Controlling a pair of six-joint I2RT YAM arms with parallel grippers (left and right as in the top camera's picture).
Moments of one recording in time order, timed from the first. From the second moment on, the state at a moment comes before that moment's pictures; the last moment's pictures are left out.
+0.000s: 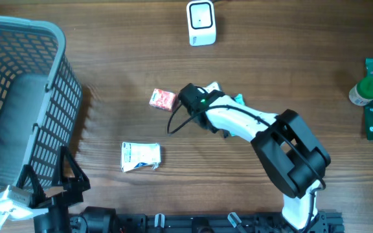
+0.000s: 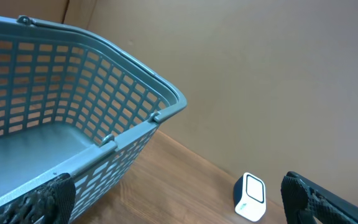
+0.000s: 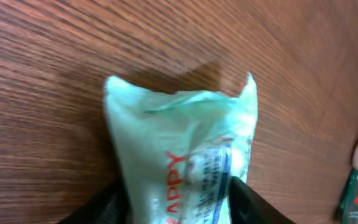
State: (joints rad) left arm -0.12 0.01 0.79 -0.79 -0.37 -0.52; right arm 0.70 2.03 1.23 -0.80 0.63 0.27
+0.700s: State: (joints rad) left arm -0.12 0.01 0.79 -0.79 -0.37 -0.52; right arm 0.48 1.95 1.27 -0.71 -1.09 0.07
